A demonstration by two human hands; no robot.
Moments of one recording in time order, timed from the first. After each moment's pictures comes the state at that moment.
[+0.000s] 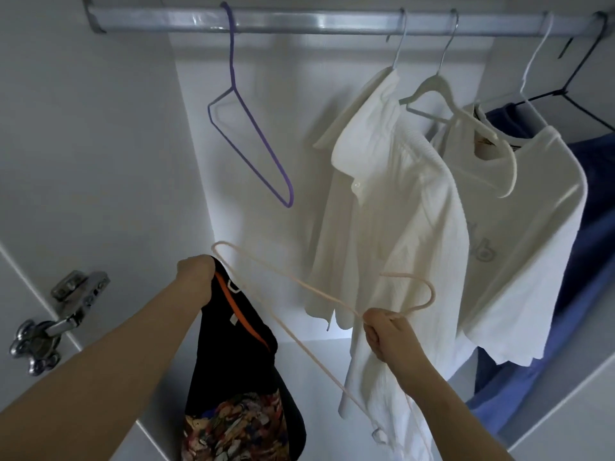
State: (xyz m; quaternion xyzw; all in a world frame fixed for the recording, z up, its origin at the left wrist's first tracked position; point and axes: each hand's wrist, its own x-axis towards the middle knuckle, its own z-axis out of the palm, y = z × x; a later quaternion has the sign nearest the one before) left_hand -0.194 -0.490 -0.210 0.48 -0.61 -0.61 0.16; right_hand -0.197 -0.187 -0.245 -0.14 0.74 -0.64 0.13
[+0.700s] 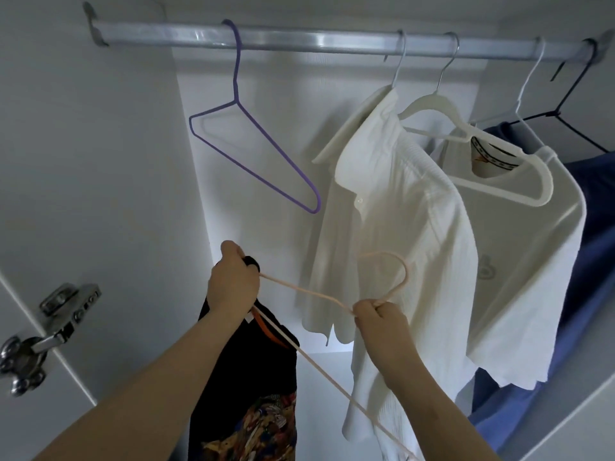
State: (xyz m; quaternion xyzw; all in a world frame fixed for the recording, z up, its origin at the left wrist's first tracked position) left_hand -0.189 -0.415 -0.197 0.28 -0.84 -0.37 0.27; right_hand -0.200 -0.209 -0.213 -0.12 0.82 -0.56 0.03
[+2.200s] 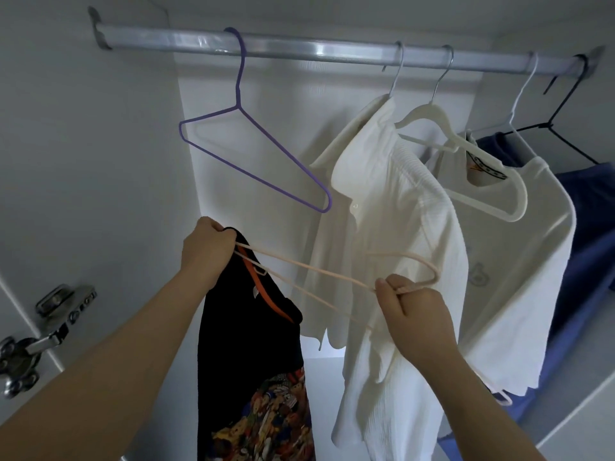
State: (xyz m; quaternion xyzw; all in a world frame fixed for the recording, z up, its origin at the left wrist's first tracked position) left_hand -0.200 -0.454 -0.153 0.31 -0.79 -0.45 0.27; right_hand -0.203 -0.178 -0.171 -0.25 0.86 -0.40 -0.19
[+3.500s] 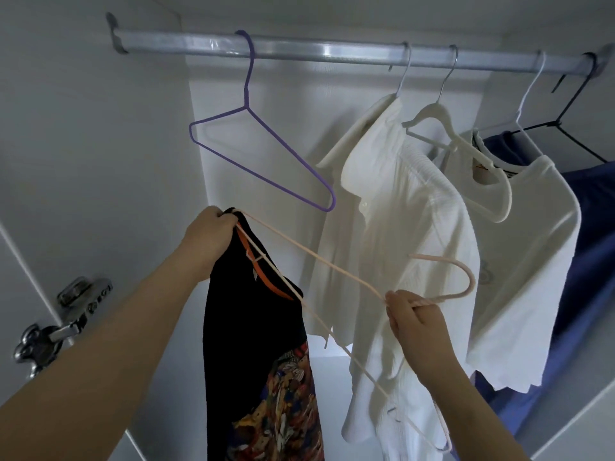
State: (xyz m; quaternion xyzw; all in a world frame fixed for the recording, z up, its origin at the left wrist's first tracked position) left_hand -0.180 -0.453 -0.125 0.28 -0.78 -0.52 0.23; right_hand -0.199 -0.175 -0.196 -0.17 0.76 -0.62 -0.04
